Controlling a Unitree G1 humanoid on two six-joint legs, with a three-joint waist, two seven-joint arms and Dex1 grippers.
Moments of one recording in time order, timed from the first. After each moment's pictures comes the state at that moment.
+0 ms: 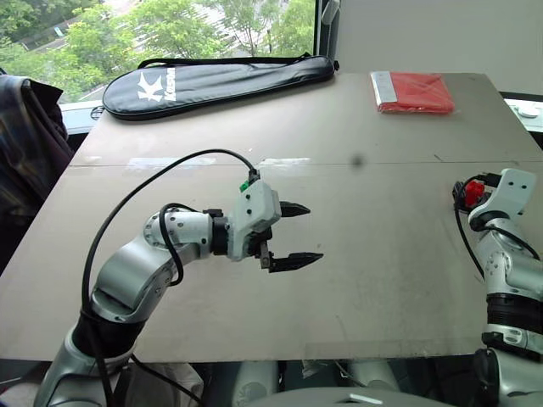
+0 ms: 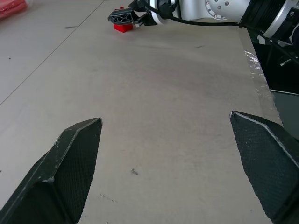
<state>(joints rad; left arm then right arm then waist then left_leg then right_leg) -0.38 0.72 -0.13 -0.56 -0.56 0.68 -0.94 -0.39 -0.37 -0.39 0.19 0.28 0.41 -0.02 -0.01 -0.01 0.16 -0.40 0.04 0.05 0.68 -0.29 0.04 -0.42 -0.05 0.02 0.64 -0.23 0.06</state>
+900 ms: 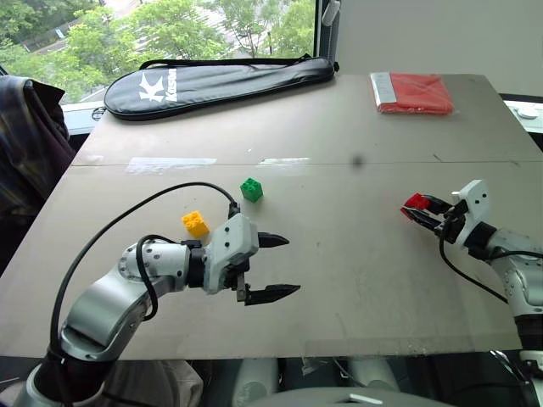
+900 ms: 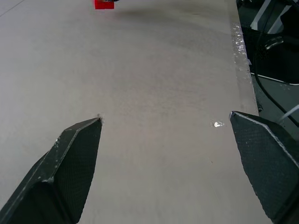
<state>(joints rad) -0.09 0.83 -0.04 -0.62 -0.56 0.60 -1.00 -0.21 -0.61 -0.16 0.08 0.40 0.25 0.86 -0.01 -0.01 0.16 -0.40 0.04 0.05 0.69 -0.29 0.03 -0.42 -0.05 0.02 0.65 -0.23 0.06</state>
